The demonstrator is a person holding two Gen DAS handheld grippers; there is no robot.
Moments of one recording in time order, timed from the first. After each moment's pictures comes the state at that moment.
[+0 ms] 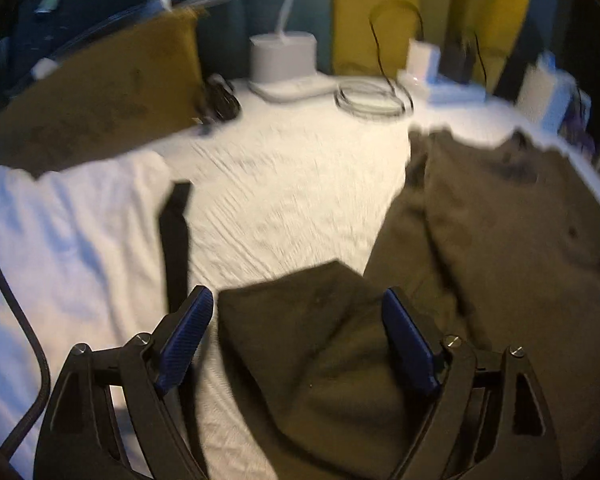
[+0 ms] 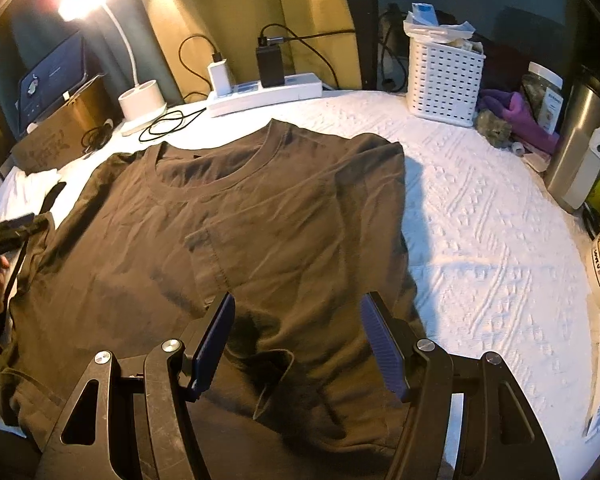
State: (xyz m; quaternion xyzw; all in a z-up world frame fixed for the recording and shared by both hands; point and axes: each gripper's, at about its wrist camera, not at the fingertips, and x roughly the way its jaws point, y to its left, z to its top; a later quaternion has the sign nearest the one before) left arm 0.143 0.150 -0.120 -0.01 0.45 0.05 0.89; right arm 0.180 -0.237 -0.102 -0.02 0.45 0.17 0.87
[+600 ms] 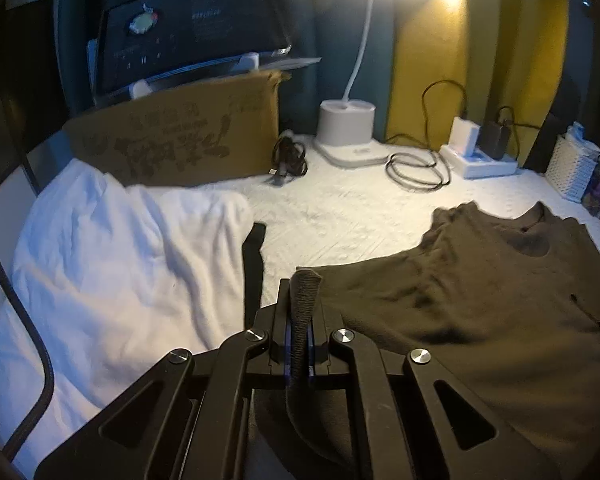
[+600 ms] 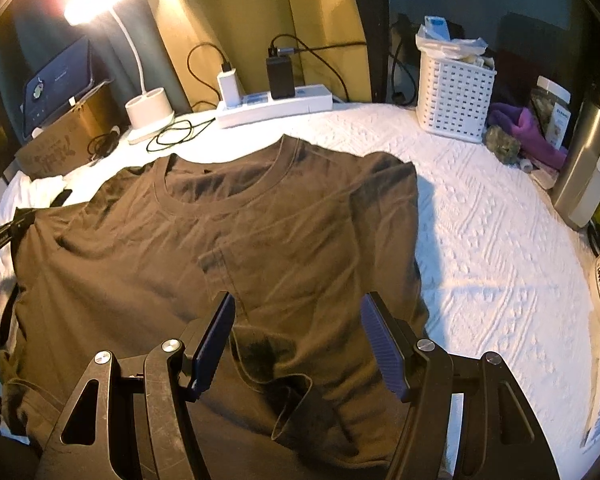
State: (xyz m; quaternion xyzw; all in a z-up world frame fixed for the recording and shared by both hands) left arm 0.102 0.158 -0.064 -0.04 0.36 0.15 0.92; right arm 0.184 -0.226 -0.089 -0.01 0.44 0.18 0.88
